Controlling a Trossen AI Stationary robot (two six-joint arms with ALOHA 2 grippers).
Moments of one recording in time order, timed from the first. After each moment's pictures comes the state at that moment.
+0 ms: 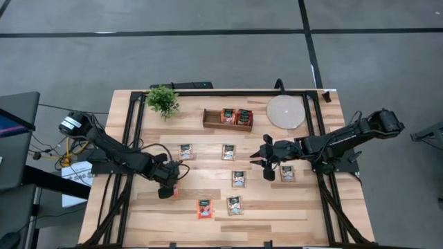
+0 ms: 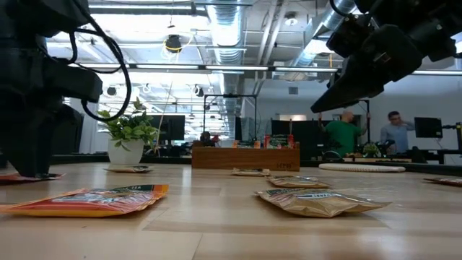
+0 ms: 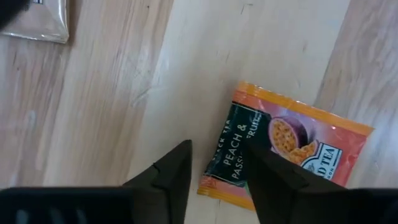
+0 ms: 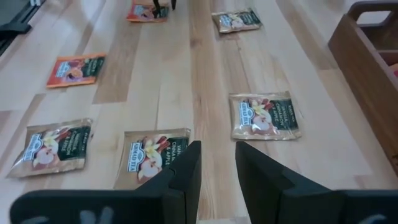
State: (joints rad) left arm -0.44 1.35 0.56 -0.50 -0.13 -0.72; right arm 0.16 1.22 0.45 0.17 0.13 0.12
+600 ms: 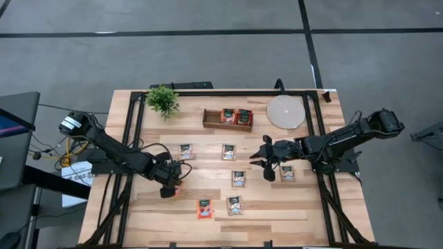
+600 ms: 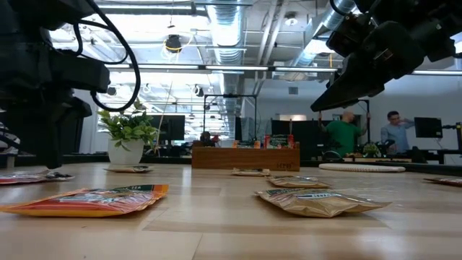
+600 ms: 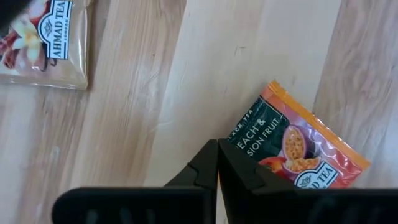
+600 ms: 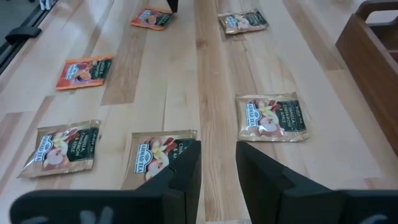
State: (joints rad) left arm -0.44 1.35 0.59 -0.49 -0.20 -0.66; right arm 0.16 1.22 0.46 0.18 0.10 0.13
